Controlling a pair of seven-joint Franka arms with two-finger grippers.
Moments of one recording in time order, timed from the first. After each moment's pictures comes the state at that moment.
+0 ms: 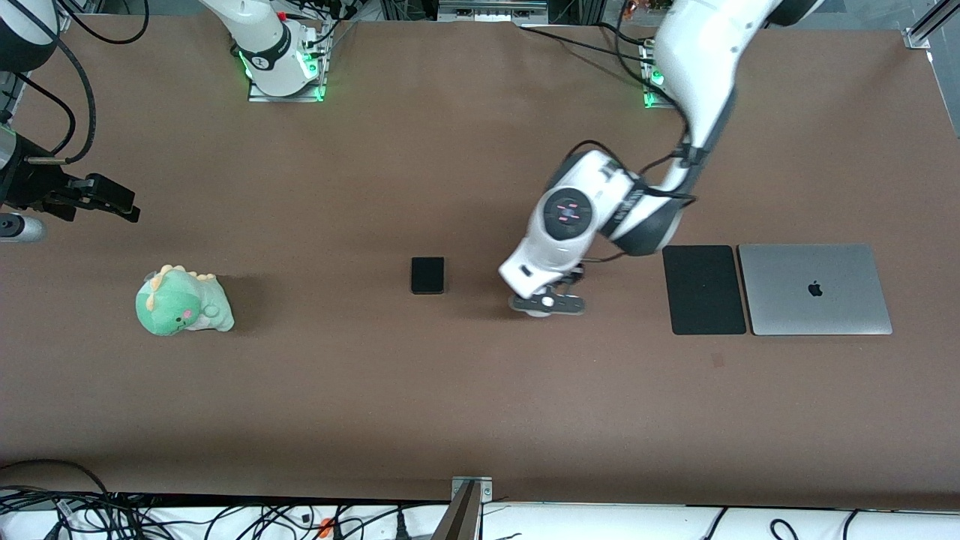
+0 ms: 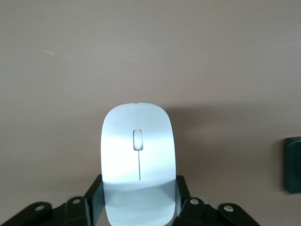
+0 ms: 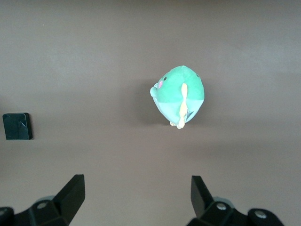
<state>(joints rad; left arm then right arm) -0.38 0.64 -0.20 -1.49 0.08 2.07 -0.50 0.07 0.11 -0.08 -1.54 0.01 1.64 0.00</state>
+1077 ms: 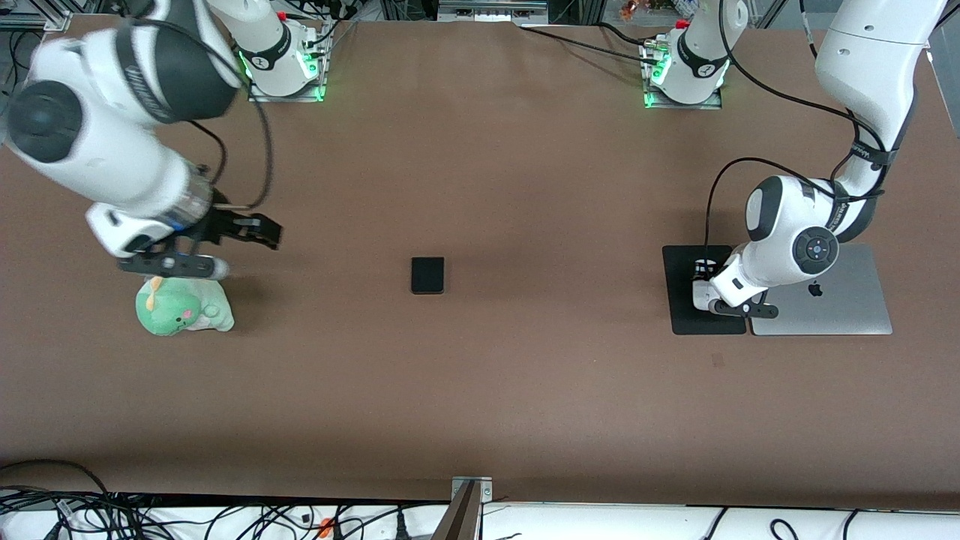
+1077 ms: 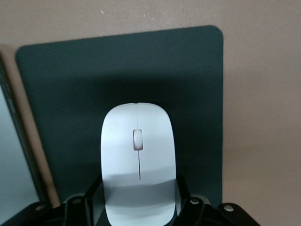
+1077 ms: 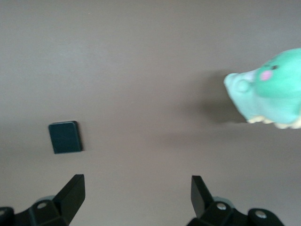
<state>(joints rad) 0.18 0.49 -0.21 -2.05 0.08 2.35 -0.01 0.35 0.28 -0.05 -1.54 0.04 1.77 0.39</state>
